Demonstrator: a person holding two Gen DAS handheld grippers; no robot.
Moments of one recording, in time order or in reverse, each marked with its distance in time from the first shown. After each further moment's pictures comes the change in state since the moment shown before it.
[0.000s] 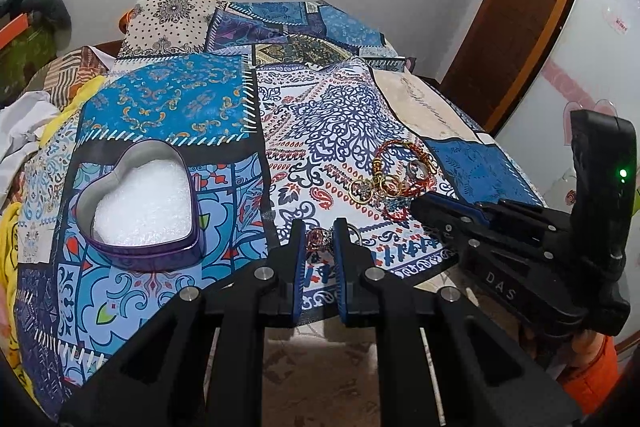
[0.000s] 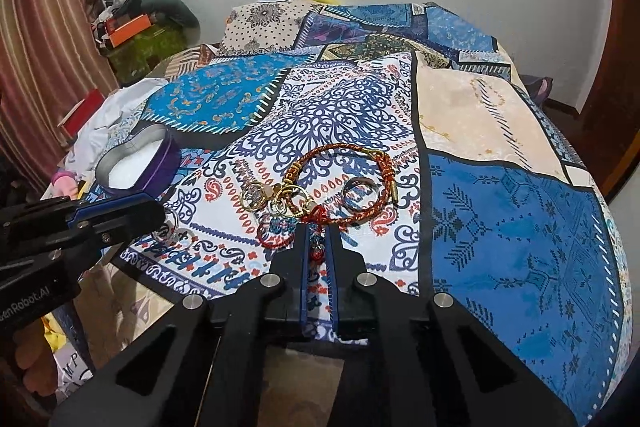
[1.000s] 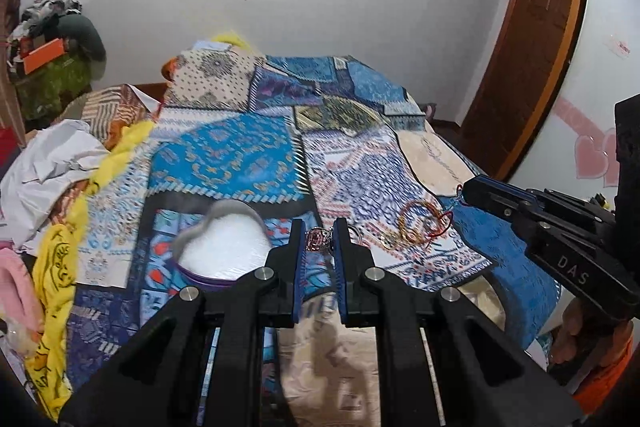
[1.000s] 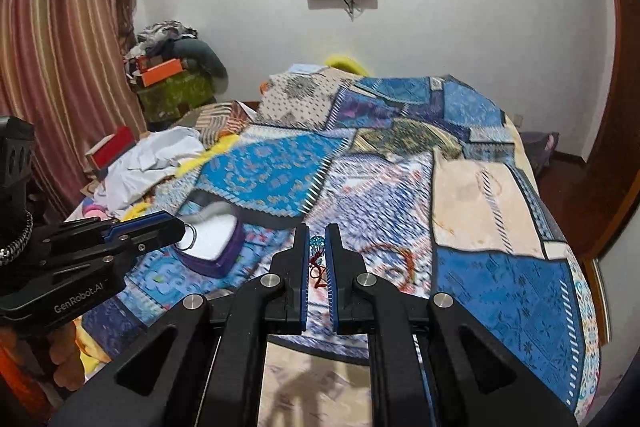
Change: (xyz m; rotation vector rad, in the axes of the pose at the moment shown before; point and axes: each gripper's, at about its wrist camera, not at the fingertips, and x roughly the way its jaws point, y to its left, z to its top) left arm -0.081 0.025 0.016 -0.018 -0.180 0.103; right arm -0.066 0.045 0.041 -0.063 -0.204 0.049
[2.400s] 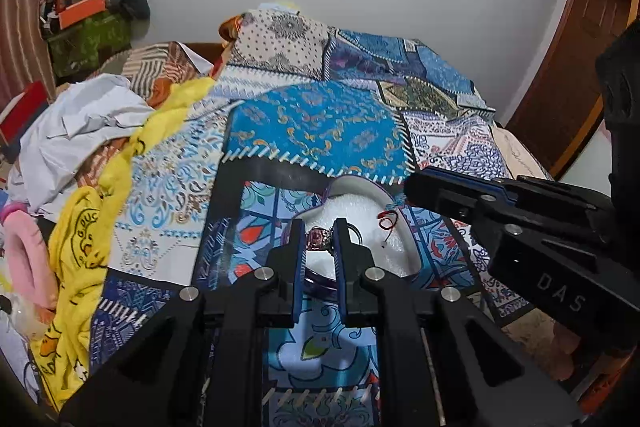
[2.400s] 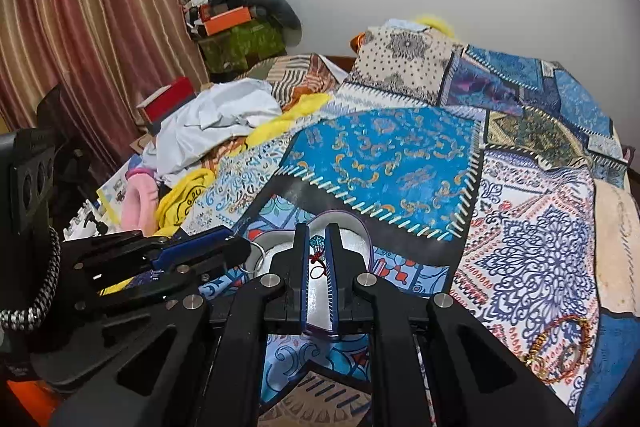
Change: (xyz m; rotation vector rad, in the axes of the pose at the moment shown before) left arm 0.048 0.098 -0.016 -0.115 0.094 0.109; right arm 0.113 0.091 0.015 -0.102 0.175 0.237
